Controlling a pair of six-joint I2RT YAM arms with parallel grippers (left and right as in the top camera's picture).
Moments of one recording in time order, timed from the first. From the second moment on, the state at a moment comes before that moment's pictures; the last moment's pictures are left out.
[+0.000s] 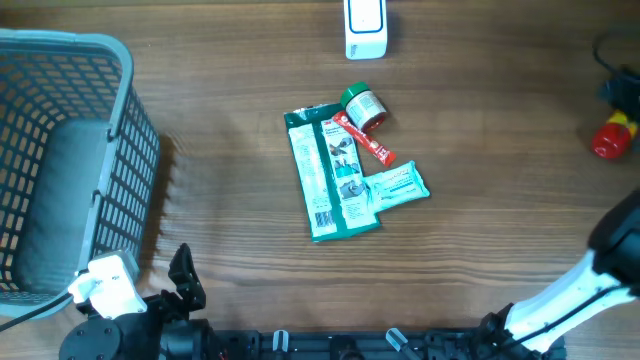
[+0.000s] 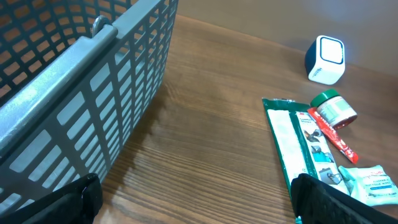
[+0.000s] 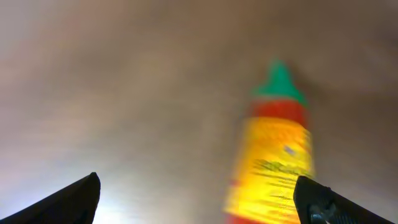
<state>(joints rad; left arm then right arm) 0.05 0.21 0.90 -1.18 -0.05 -0.24 -0.58 2.00 1.57 -0.39 -0.17 0.09</state>
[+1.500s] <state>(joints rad) 0.05 0.21 0.90 -1.18 -0.05 -0.24 0.47 2.11 1.59 -0.59 0.28 -0.14</state>
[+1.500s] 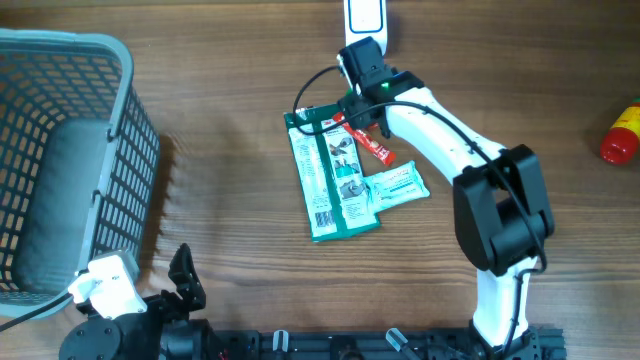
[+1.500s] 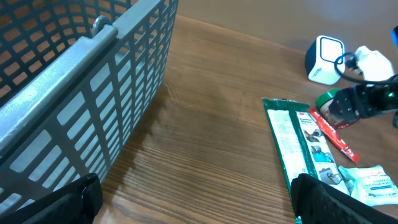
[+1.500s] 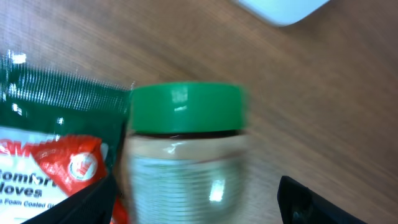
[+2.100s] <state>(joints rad) 0.05 0.21 0.90 -1.18 -0.05 -0.24 0.39 2.20 1.58 -0.57 0.23 -0.04</state>
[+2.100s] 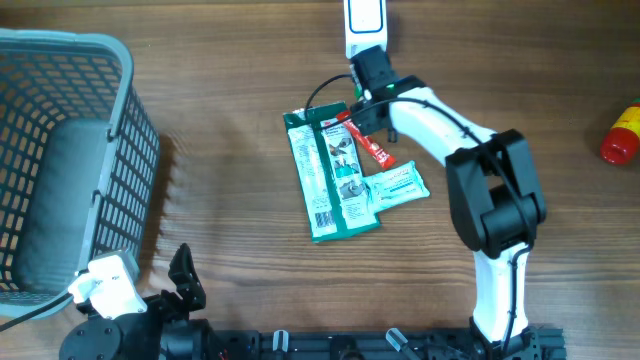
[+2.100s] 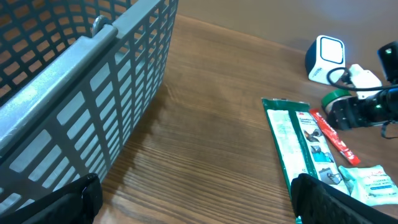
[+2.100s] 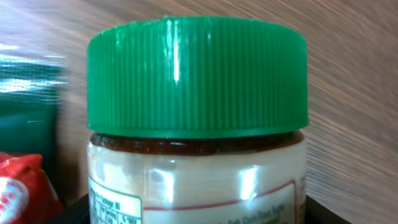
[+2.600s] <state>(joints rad) 0.05 0.21 0.90 -1.18 -0.05 -0.24 0.19 2.20 1.63 -0.72 -0.42 0.12</state>
